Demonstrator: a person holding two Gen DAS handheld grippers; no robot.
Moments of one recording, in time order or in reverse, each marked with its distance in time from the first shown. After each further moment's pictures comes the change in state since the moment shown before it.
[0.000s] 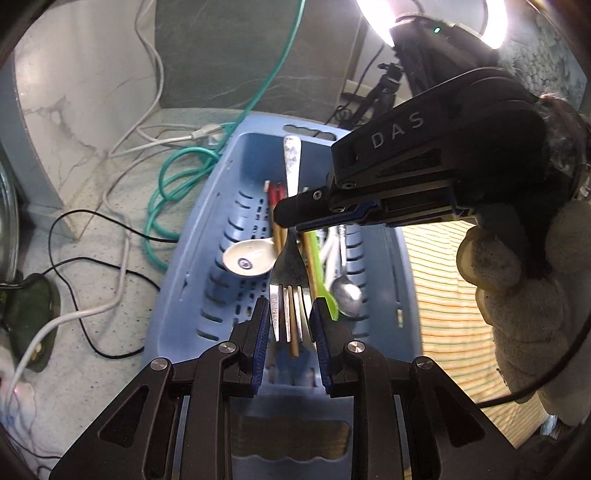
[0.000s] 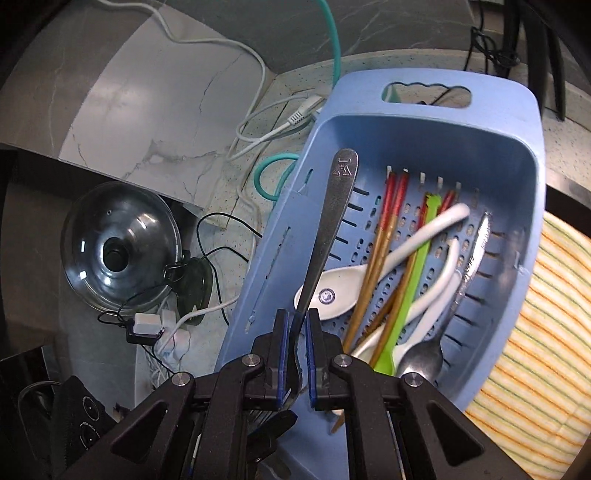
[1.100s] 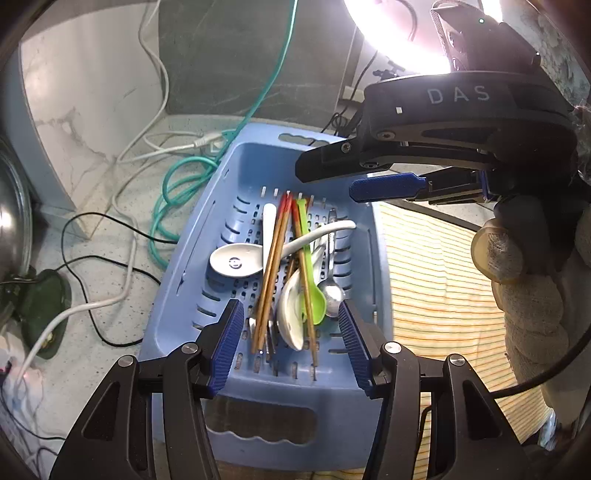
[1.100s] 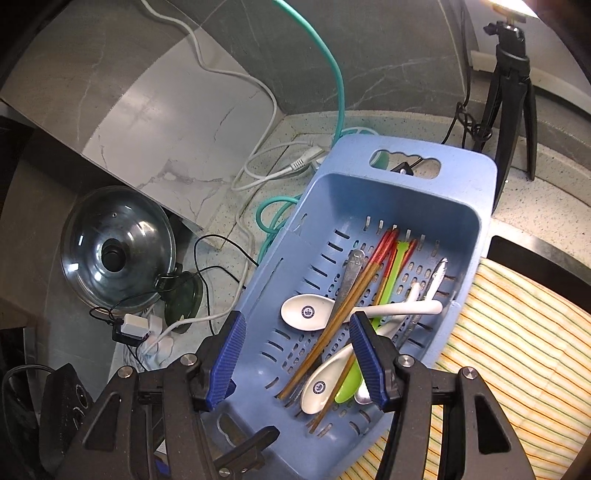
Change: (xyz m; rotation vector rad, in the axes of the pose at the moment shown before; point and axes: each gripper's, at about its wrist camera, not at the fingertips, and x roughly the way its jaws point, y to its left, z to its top) left arm -0.025 -0.028 0.006 -0.009 0.003 0.031; right arm -0.060 0.003 -0.008 -0.100 -0.132 -0.077
